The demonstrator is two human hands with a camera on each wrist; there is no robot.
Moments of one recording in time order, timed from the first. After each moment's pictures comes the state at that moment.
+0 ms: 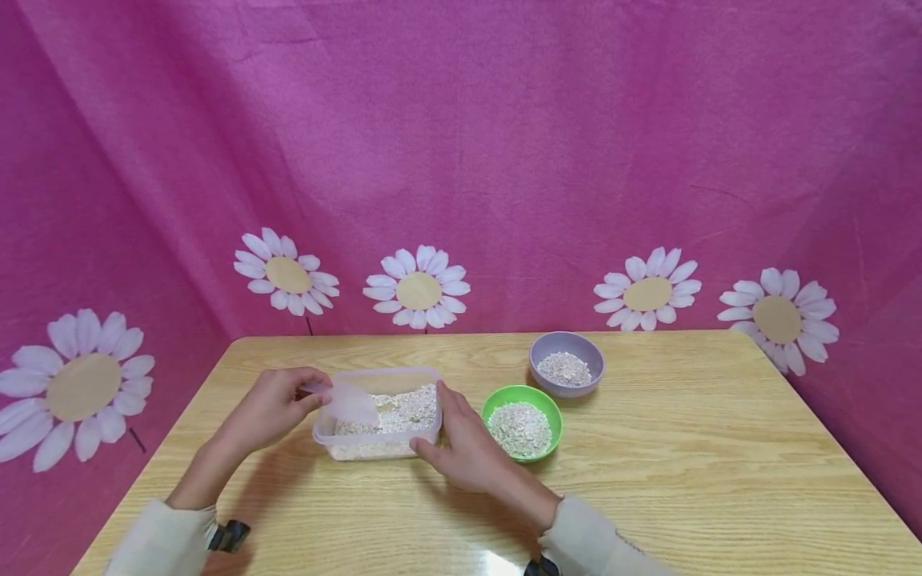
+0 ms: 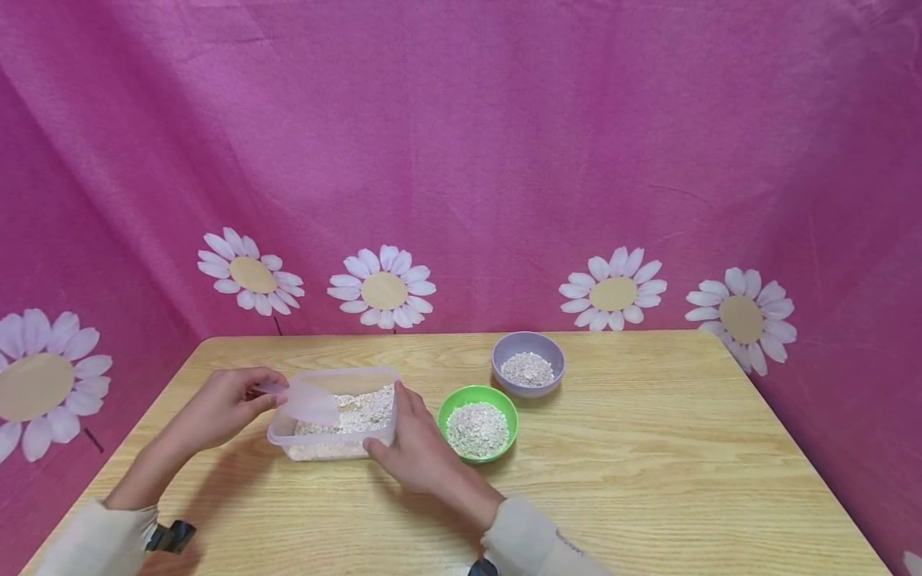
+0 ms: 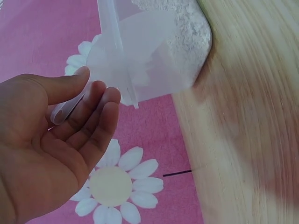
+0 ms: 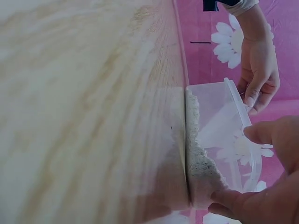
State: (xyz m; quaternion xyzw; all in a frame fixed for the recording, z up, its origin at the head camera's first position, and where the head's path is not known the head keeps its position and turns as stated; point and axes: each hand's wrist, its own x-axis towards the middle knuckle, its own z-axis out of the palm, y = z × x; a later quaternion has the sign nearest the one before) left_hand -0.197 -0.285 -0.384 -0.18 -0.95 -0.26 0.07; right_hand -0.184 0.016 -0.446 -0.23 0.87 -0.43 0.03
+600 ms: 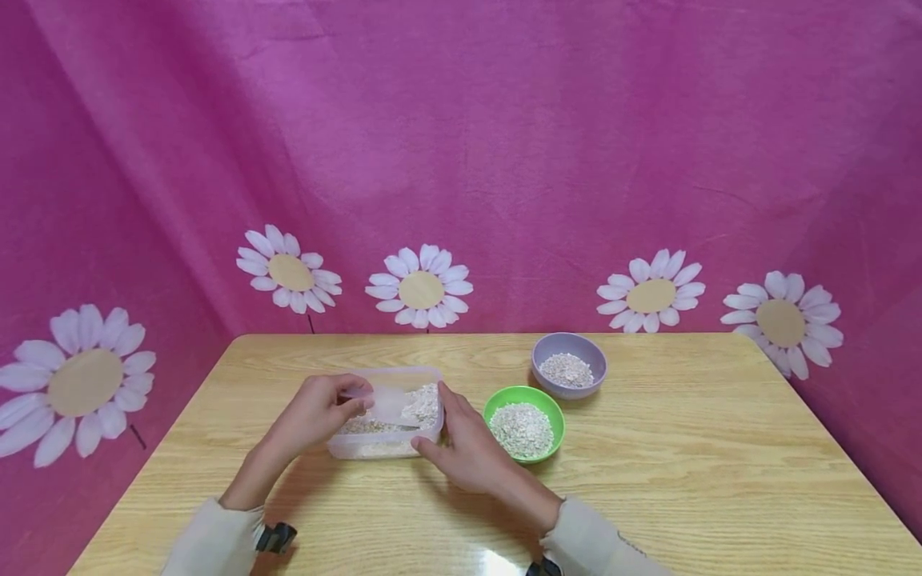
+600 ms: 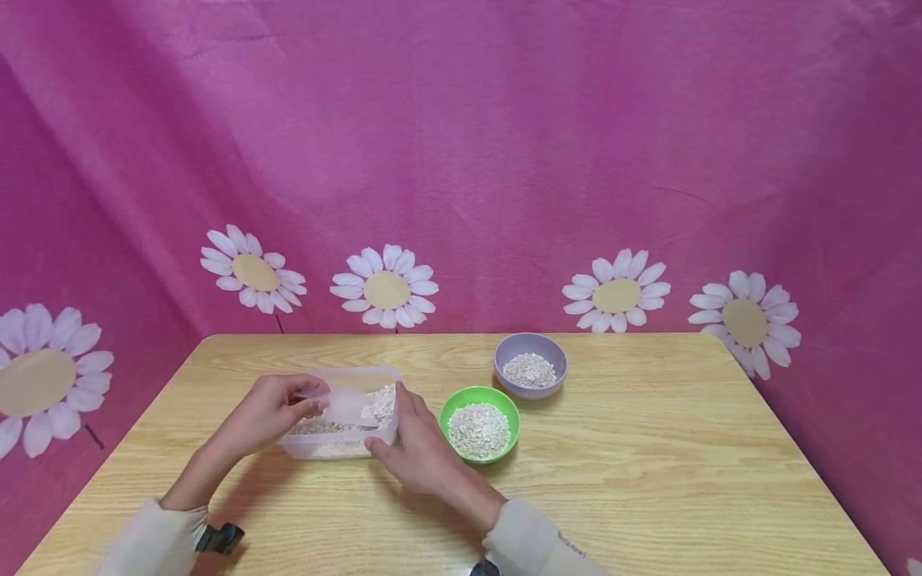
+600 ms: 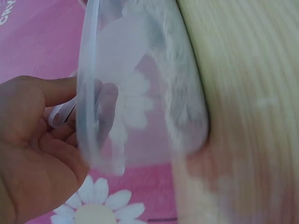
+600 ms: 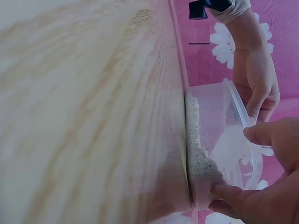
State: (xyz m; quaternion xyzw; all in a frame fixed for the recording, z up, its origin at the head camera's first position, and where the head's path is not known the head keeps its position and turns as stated) left_hand -0.201 -0.243 -0.406 -0.14 -0.92 -0.35 0.01; right_hand -0.185 0.014 -0.446 -0.22 0.86 -0.45 0.05
